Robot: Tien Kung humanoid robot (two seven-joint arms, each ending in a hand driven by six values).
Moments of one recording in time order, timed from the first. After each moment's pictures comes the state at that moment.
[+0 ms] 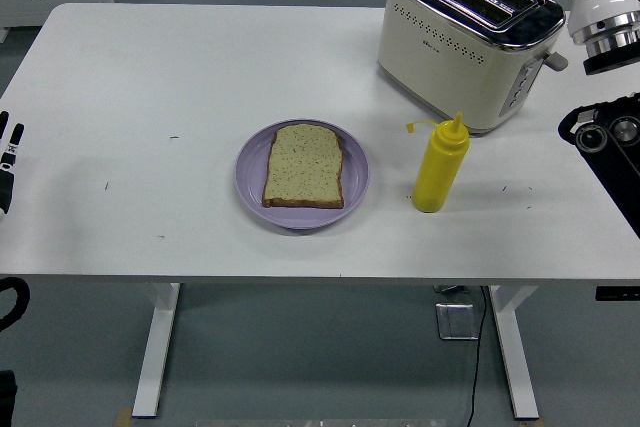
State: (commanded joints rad) left arm -0.06 0.00 -1.92 -1.42 0.50 0.07 0.07; right arm 0.66 -0.27 1.18 1.42 -1.61 -0.42 0.08
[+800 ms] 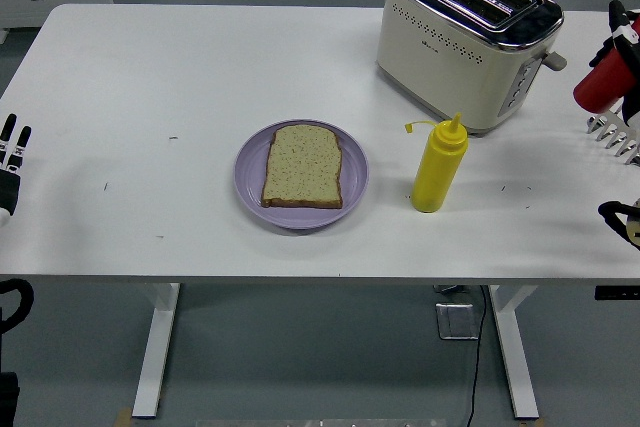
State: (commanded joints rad) left arm -0.05 0.00 -1.90 -1.42 0.50 0.08 0.07; right arm 0.35 -0.33 1.28 1.40 -0.63 -0.46 0.16
